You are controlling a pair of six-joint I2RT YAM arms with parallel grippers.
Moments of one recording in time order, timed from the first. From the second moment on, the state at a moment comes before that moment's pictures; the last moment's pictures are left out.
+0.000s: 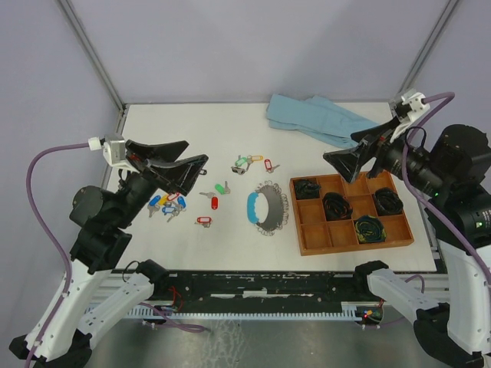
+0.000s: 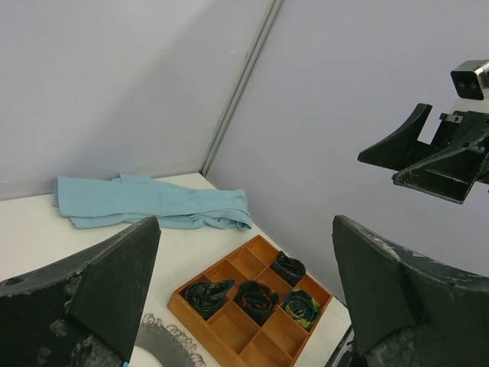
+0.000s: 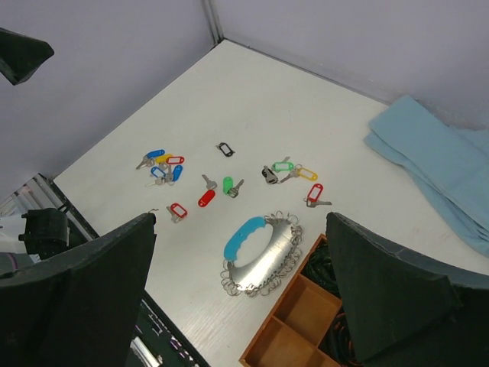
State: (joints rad) left arm -0.53 0.61 0.99 -0.04 0.16 -0.50; right arm 0.25 0.94 1.67 -0.86 -0.49 0.11
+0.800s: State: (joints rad) left arm -0.53 0.56 0.94 0.00 0.25 -0.50; right arm 0.24 0.88 1.65 -0.84 -0.42 0.21
